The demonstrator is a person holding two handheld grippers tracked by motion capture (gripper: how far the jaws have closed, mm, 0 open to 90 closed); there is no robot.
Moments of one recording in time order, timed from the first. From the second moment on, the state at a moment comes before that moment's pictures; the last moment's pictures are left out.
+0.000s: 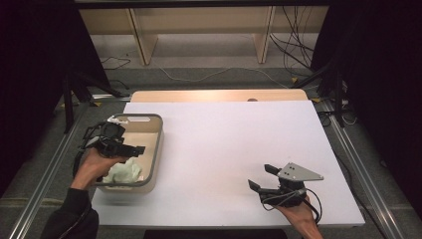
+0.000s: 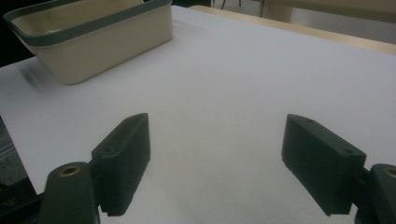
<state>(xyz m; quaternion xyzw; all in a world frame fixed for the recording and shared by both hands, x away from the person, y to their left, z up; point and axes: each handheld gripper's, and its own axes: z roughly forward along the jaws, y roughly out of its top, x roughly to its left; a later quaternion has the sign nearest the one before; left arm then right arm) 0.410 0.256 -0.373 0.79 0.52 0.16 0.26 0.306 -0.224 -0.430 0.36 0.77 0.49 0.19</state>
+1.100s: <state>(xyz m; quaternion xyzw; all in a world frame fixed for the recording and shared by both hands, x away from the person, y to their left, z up) 0.423 0.292 -0.421 0.82 0.56 0.08 0.12 0.305 -0.223 -0.432 0.36 0.78 0.48 0.19</state>
